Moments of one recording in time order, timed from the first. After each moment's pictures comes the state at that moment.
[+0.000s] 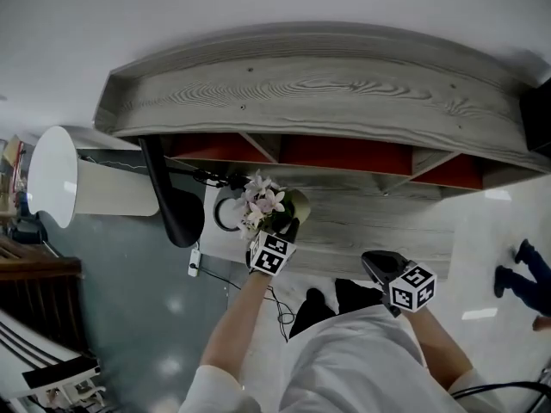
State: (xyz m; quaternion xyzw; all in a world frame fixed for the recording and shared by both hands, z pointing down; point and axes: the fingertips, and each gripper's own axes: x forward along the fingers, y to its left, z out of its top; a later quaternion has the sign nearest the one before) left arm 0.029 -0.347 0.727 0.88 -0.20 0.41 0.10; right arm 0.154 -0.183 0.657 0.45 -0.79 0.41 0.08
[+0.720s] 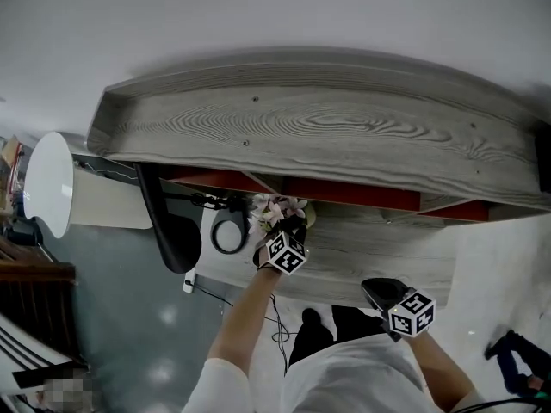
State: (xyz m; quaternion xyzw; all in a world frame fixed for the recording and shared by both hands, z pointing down) left arm 0.068 -0.401 0.805 0.86 -0.15 0.49 0.01; right arm 0.157 -0.194 0.677 0.44 -0.79 0.42 0.11
